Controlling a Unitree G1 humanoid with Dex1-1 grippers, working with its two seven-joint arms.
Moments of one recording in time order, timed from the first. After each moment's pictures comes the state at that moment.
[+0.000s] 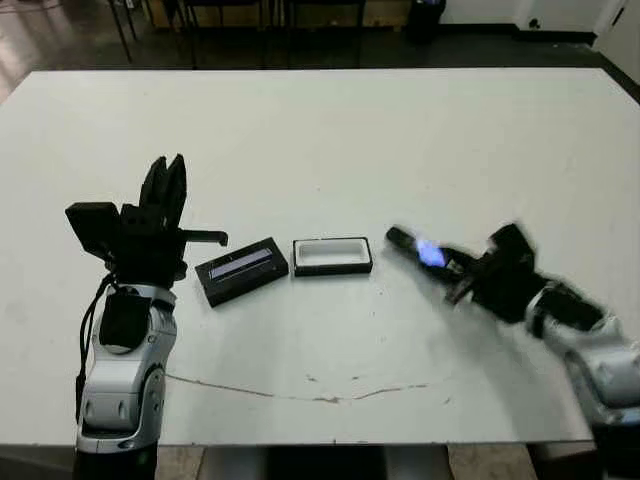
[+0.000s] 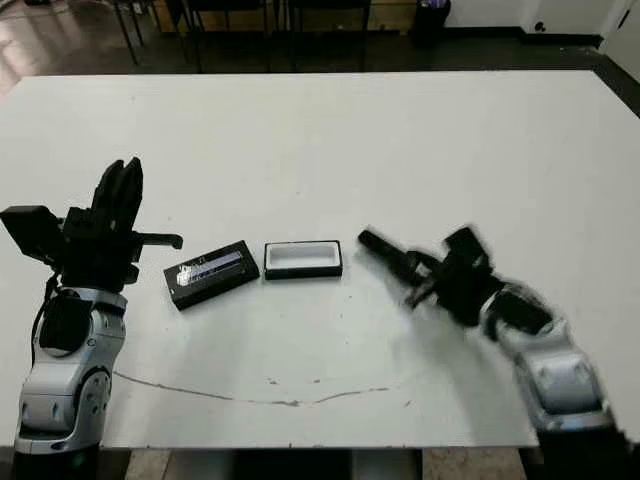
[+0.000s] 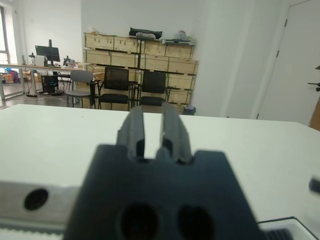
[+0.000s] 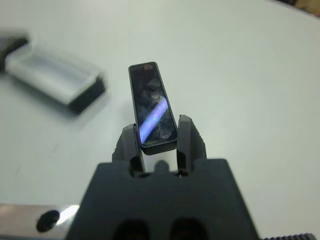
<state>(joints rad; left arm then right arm) -0.04 0.13 0.09 -0.38 -0.17 0.12 -0.04 -0.24 -0.56 -0.06 -0.07 0.31 0.55 0.59</state>
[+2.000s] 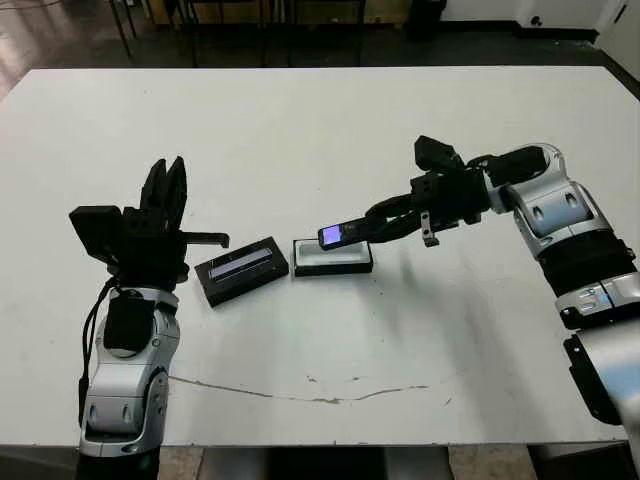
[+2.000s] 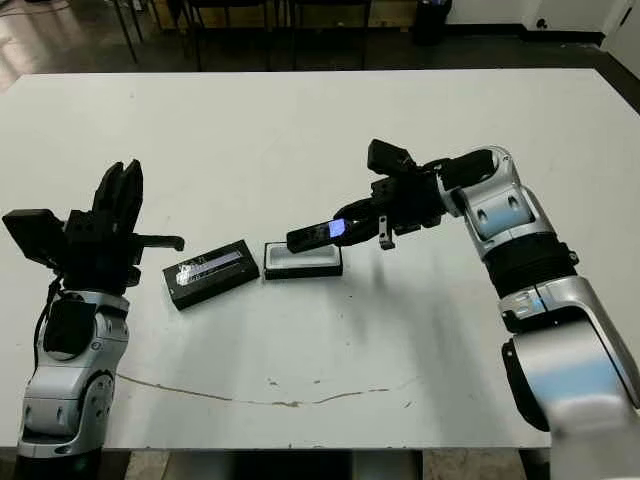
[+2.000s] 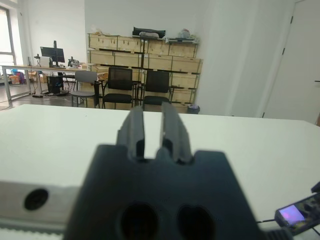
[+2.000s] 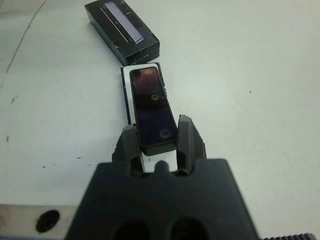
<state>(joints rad) -0.03 0.12 0.08 -0.39 -0.14 0.11 -0.01 -0.88 -0.53 0.34 0.62 0.02 0.17 1.38</state>
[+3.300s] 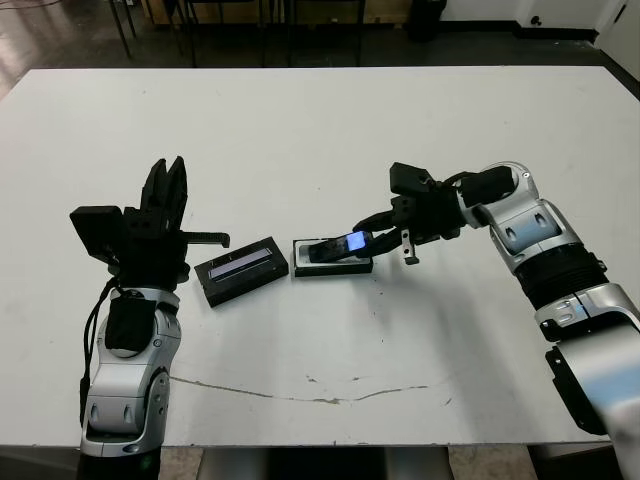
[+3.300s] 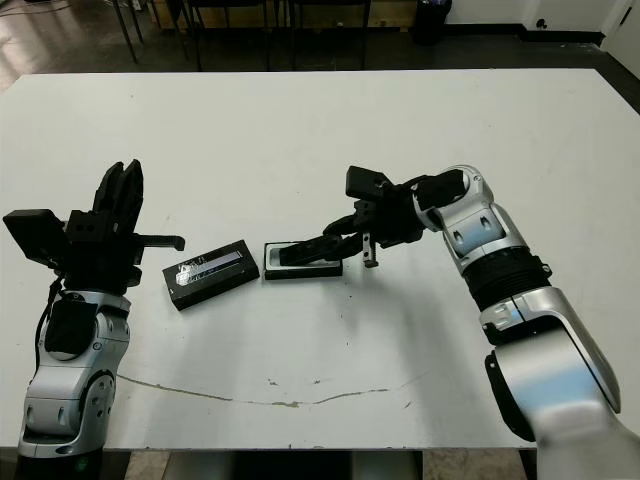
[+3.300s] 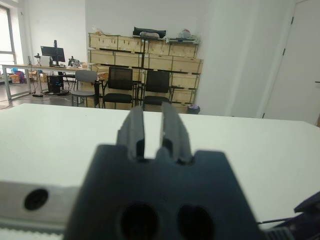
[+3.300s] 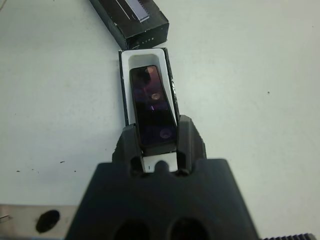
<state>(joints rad) -0.03 0.12 0.07 -0.39 -0.14 0.11 -0.01 -0.85 -0.46 0.39 0.63 -0.06 0.12 1.32</state>
